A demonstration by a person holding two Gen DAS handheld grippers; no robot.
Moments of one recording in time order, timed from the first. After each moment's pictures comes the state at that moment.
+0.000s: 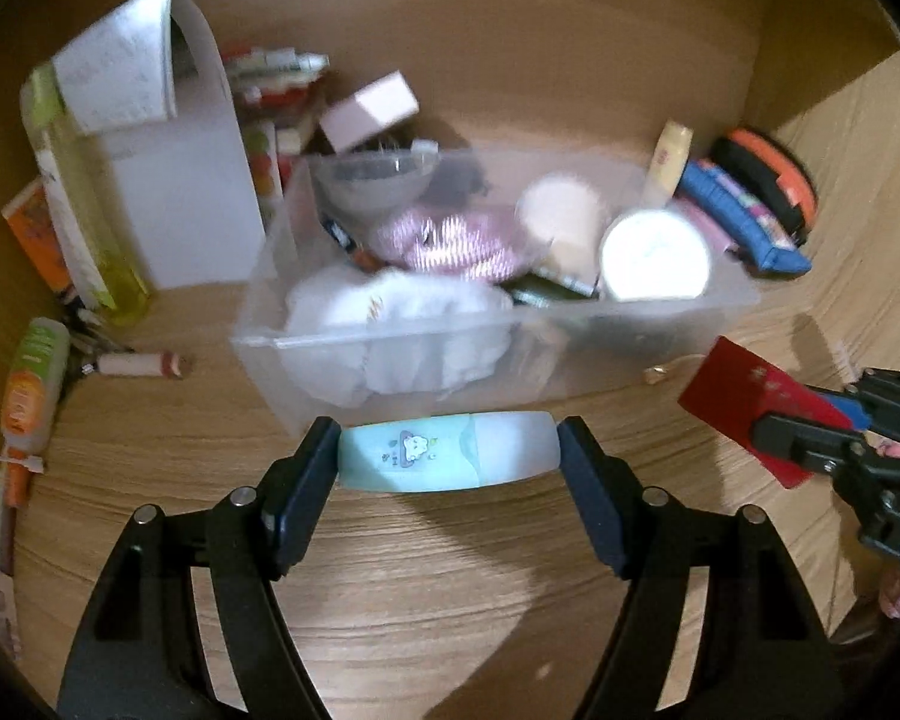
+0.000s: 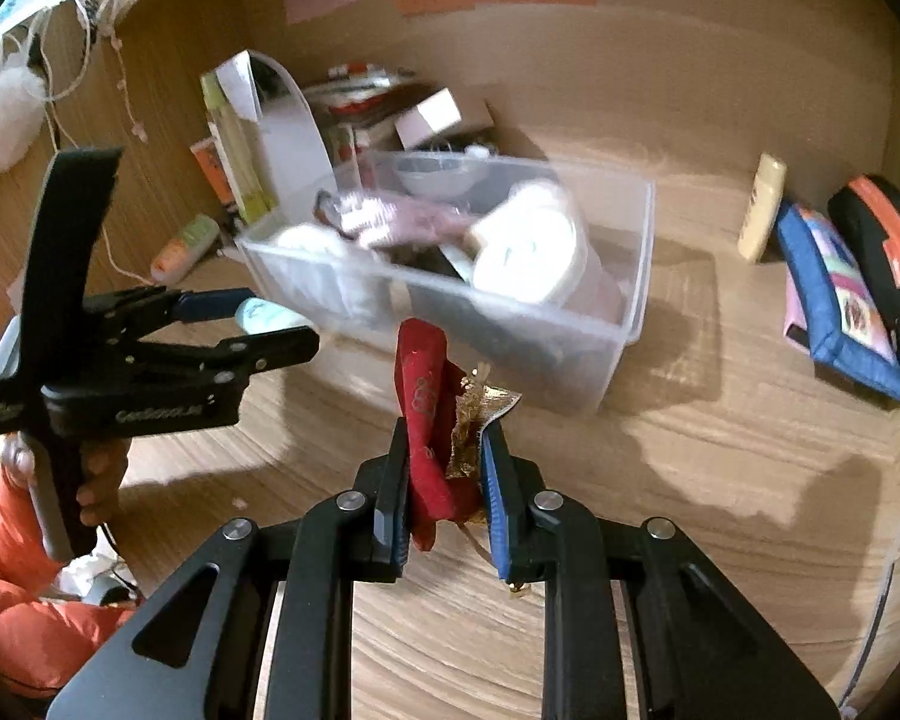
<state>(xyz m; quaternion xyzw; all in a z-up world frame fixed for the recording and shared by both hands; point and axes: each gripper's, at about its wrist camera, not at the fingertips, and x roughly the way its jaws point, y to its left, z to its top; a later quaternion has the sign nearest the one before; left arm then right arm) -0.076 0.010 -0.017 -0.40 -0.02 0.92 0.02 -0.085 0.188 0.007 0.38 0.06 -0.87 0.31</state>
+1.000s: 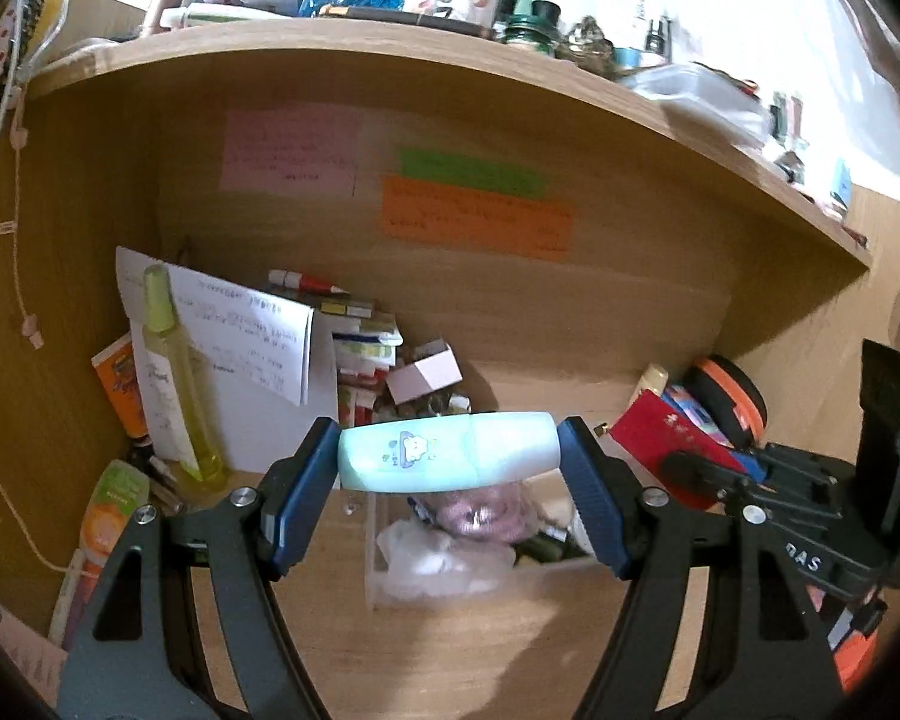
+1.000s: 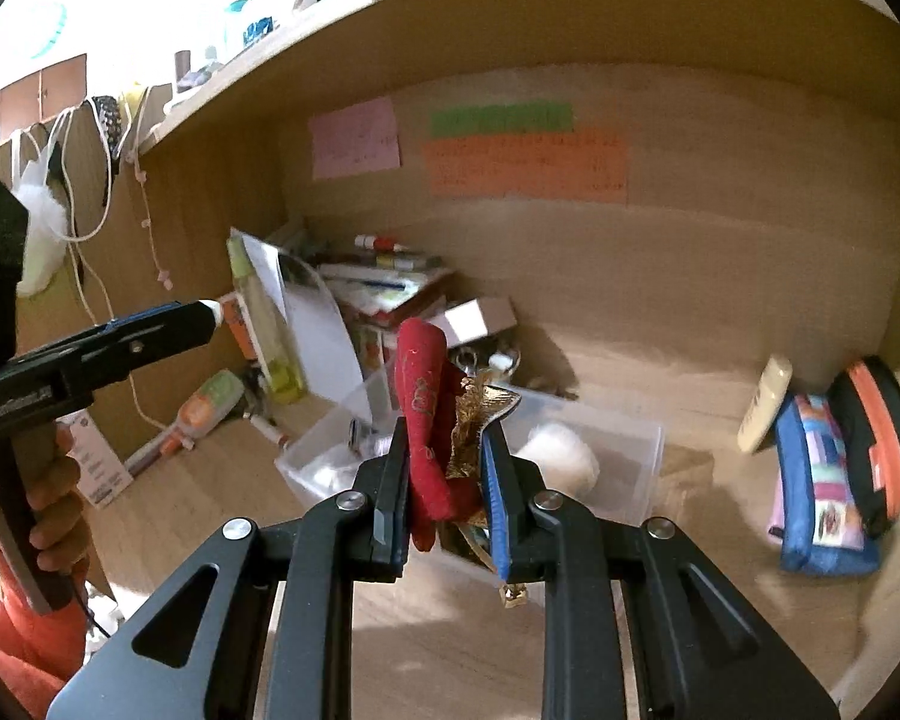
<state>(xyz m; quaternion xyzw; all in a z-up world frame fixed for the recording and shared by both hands) -0.067 -0.043 0.111 -0.23 -0.09 0.97 0.01 -0.119 0.158 0.098 0.26 0.03 -0.91 0.32</state>
